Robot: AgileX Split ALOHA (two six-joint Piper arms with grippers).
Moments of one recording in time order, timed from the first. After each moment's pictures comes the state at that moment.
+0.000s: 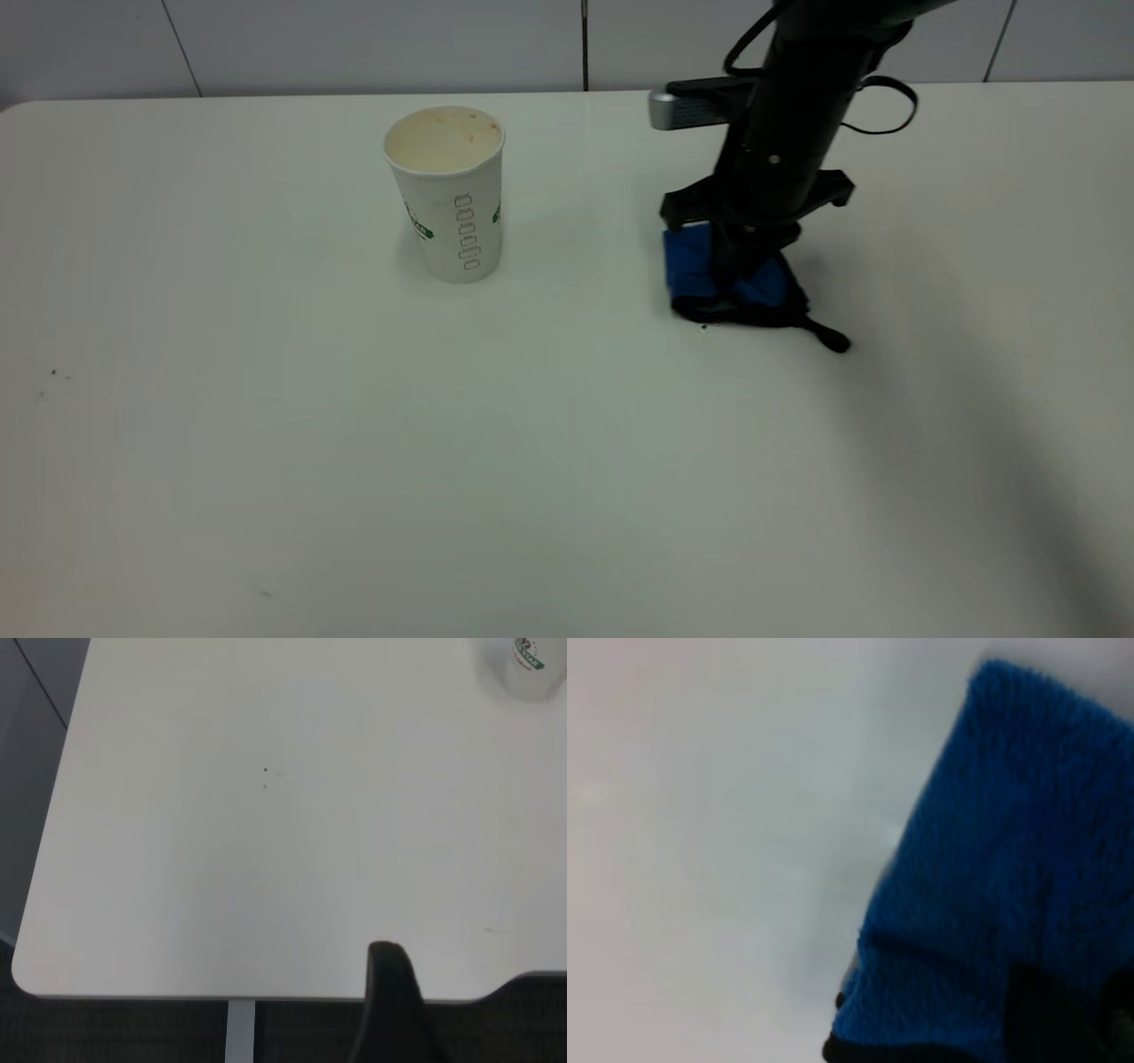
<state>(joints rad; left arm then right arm) 0.06 -0.02 -0.49 -0.02 1.12 0.05 0.24 2.66 -1.95 0.20 0.75 -0.14</state>
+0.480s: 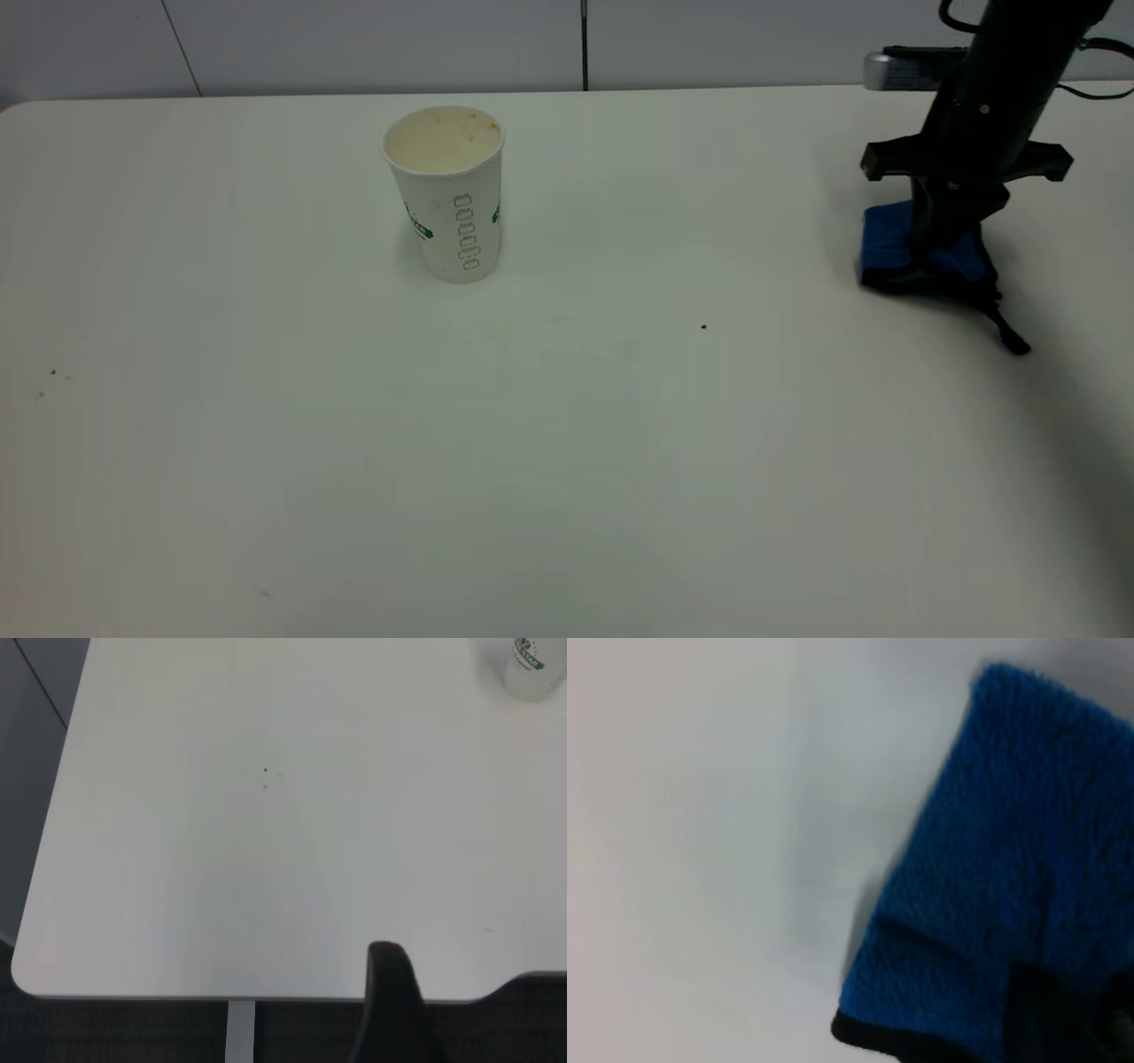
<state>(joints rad) 0.06 -0.02 -0.49 -0.02 1.12 0.05 -0.02 2.63 -1.95 0.13 0.87 -0.10</state>
